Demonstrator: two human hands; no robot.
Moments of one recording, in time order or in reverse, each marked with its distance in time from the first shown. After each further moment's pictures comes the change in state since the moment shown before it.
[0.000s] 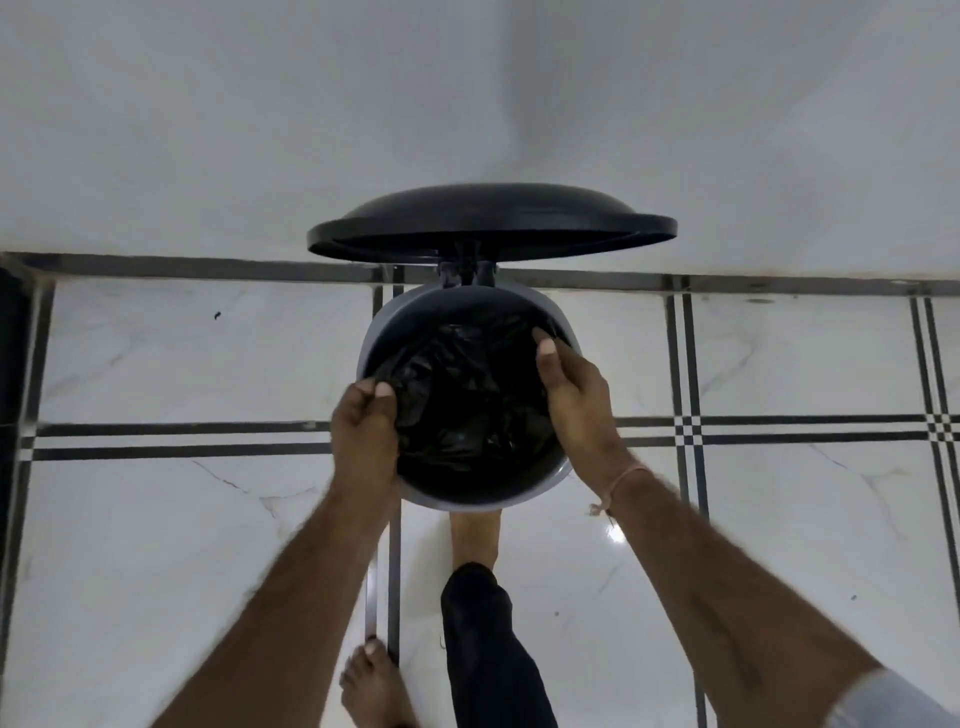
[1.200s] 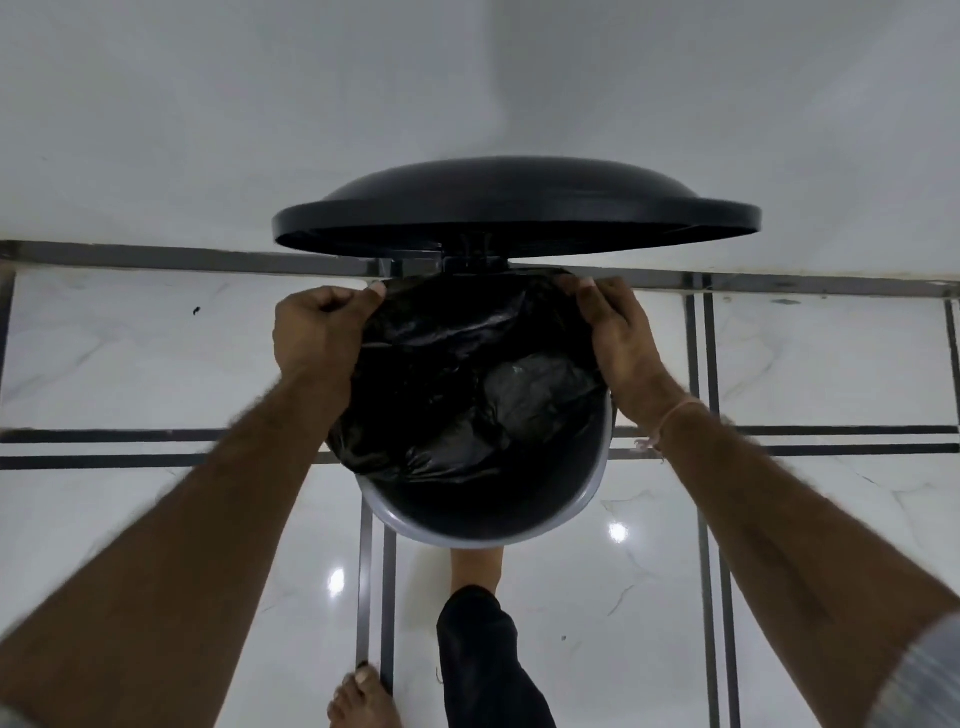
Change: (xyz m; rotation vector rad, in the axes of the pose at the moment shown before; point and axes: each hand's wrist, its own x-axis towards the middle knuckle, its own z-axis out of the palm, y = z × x) left_hand 0.096 0.063 0.019 0.400 0.061 0.184; right_hand 0.097 -0.004 -0.016 -0.040 0.091 -0.083
